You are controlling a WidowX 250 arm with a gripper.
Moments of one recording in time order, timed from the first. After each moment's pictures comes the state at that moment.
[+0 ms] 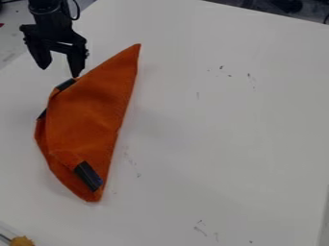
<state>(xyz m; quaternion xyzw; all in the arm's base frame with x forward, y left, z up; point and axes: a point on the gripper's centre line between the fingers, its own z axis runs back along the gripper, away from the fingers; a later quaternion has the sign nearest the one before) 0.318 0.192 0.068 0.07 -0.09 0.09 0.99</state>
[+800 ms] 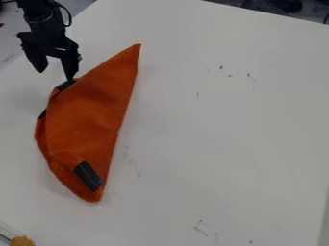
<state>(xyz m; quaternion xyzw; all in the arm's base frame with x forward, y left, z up) 0.336 0.227 0.044 0.07 -0.10 0.08 0.99</state>
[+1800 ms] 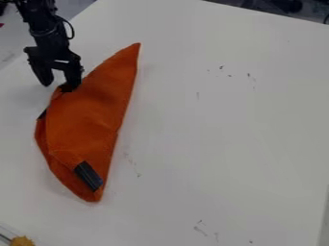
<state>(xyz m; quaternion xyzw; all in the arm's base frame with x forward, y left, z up) 0.333 0.225 0.013 0.03 -0.06 0.08 1.00</state>
